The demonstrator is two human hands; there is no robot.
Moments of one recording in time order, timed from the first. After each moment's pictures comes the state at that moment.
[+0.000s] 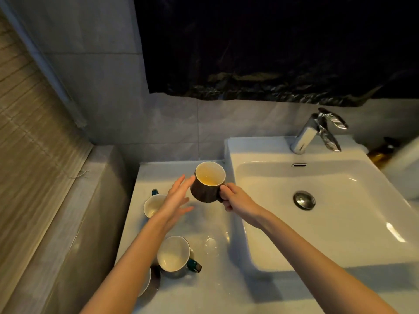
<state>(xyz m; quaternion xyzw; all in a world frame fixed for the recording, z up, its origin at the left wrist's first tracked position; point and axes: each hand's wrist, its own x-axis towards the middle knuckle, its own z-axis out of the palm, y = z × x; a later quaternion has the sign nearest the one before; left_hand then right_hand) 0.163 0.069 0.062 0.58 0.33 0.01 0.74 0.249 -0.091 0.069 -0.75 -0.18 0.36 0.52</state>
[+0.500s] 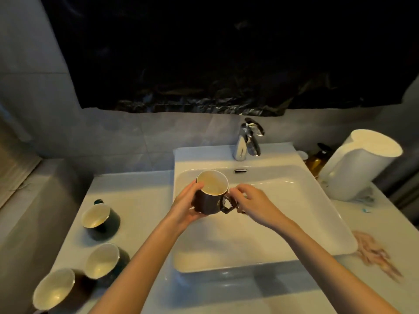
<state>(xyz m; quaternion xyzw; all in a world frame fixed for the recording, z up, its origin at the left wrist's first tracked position) 0.239 -0.126 0.096 0.52 0.30 0.01 0.80 0.309 -0.298 0.127 -0.87 -0.23 0.19 0.40</state>
